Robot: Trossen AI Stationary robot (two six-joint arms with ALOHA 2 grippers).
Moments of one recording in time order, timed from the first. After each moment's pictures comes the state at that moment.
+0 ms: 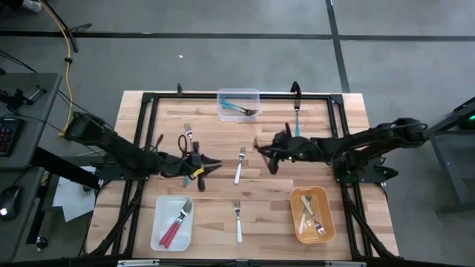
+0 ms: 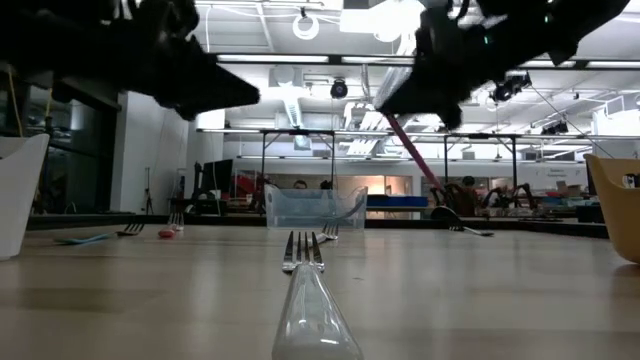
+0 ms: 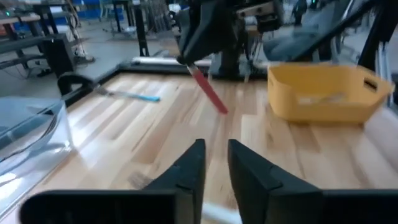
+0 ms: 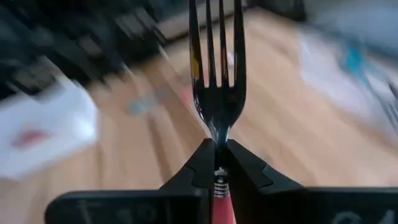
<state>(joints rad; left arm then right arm) -0.31 1.37 0.34 0.86 -0.50 -0.07 0.06 1.30 0.61 0.30 0.28 0.41</state>
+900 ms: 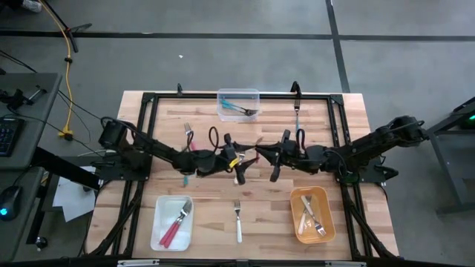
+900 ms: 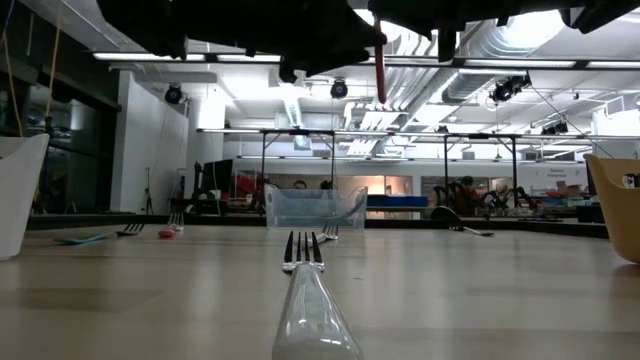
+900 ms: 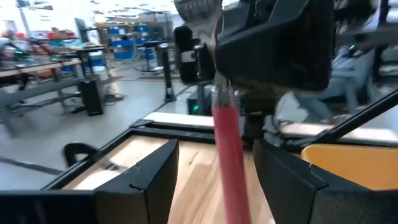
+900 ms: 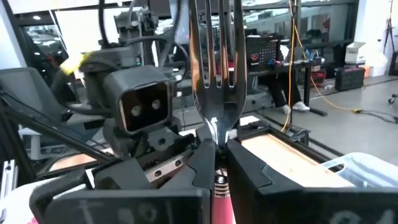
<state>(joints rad) -0.18 1.76 0.87 0.92 -0.51 0.05 0.26 1.31 0.61 0.79 0.55 0.07</state>
